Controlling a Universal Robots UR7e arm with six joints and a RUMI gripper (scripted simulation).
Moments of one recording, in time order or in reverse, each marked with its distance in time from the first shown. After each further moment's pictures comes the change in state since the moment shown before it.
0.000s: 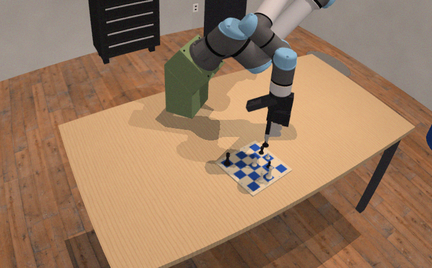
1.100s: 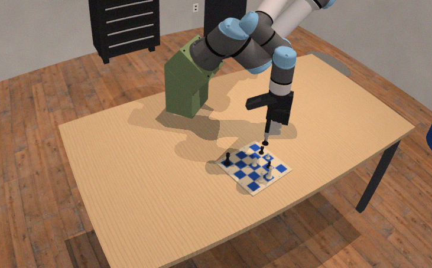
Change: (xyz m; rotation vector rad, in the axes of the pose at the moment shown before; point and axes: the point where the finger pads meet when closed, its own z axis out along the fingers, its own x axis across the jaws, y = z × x) arm 0.004 -0.002 -0.005 -0.001 0.017 0.011
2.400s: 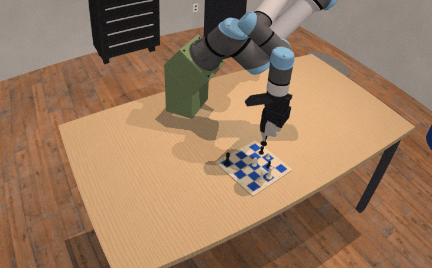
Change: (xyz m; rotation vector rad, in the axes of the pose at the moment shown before) arm -0.003 -0.006 0.000 -0.001 0.003 0.320
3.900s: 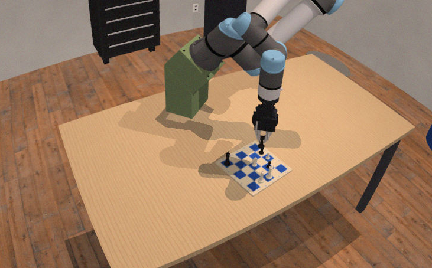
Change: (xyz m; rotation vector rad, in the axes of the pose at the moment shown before) arm -0.016 -0.003 0.002 0.000 0.022 1.158
